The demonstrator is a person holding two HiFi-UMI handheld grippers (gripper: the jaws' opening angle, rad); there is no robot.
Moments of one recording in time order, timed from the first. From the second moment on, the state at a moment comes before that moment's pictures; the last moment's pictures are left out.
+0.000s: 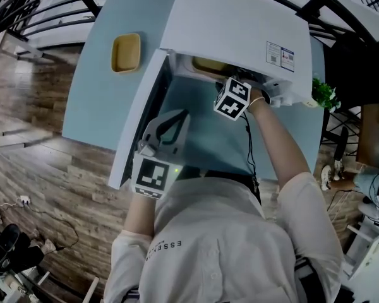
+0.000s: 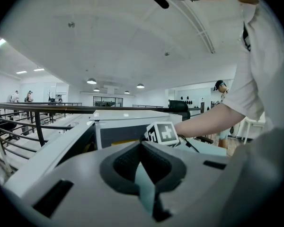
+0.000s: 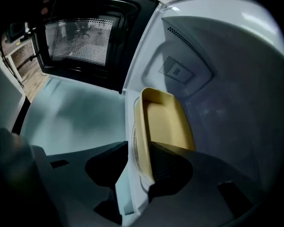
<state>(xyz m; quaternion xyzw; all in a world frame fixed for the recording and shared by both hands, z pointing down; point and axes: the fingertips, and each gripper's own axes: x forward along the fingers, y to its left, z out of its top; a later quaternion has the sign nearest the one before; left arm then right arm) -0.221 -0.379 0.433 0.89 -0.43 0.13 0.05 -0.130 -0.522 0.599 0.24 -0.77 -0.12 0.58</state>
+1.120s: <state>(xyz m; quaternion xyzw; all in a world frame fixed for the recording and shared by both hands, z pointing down) -0.200 -0.326 0.416 0.90 -0.42 0.14 0.03 -0.107 -0.420 0.554 0.26 -0.81 -0.10 0.52</state>
